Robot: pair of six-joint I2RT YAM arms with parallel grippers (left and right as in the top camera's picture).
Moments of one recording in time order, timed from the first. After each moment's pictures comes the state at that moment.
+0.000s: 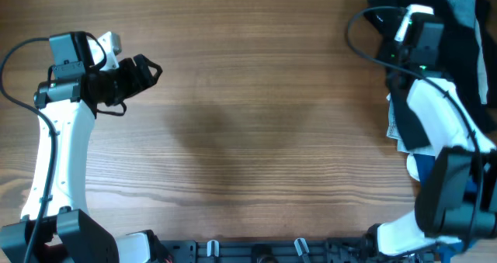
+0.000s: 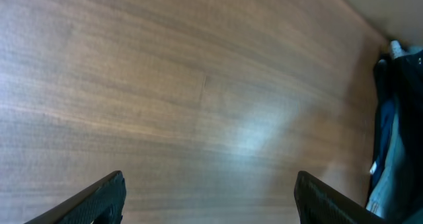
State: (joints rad) left arm 0.20 1.50 1.21 -0.72 0.47 -0.28; right arm -0.08 1.71 1.16 -0.12 0.08 0.07
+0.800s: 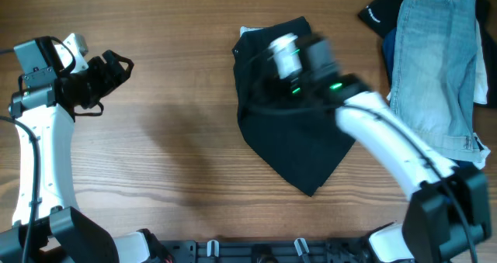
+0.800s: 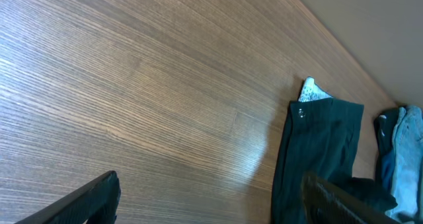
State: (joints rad) left arm 0.35 1.50 1.21 -0.68 0.47 -0.31; right arm 0.38 1.63 1.20 -0.43 -0.20 0.03
